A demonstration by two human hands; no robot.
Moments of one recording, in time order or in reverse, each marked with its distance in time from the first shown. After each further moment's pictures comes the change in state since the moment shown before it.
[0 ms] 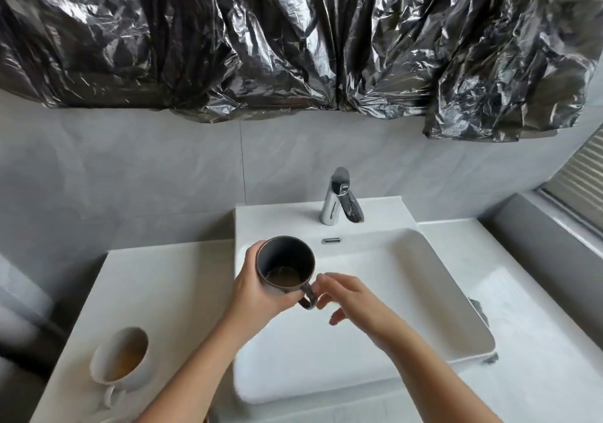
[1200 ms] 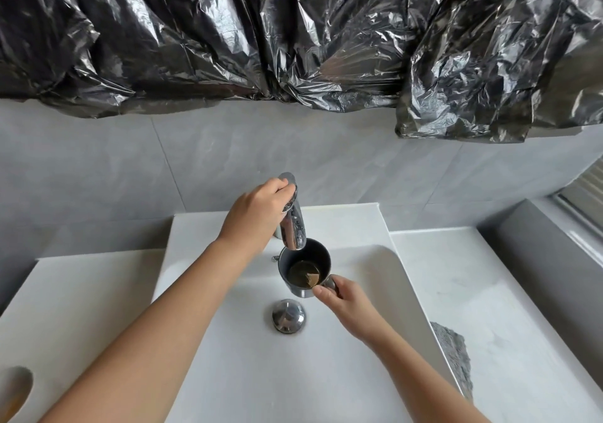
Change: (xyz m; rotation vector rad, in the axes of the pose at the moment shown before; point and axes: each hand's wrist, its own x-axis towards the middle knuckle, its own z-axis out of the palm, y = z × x) left_hand 0.183 0.043 0.121 1.013 -0.006 0.548; right_hand 0.098 0.123 -0.141 -0.099 0.115 -0.161
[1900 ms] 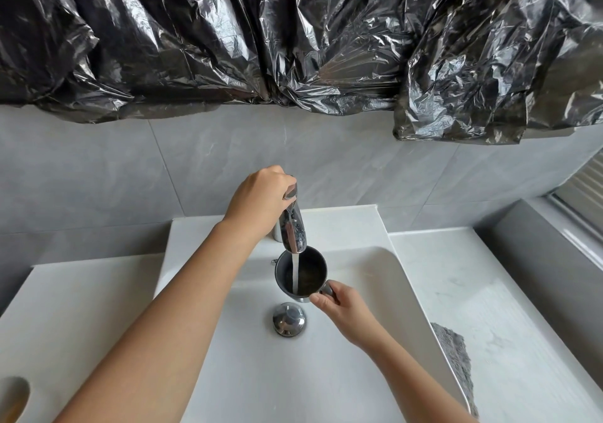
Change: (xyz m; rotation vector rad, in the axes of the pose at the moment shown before) left_hand 0.034 0.004 -0.019 -0.054 -0.112 -0.128; right_hand -0.002 0.003 0.009 -0.013 0.018 -0.011
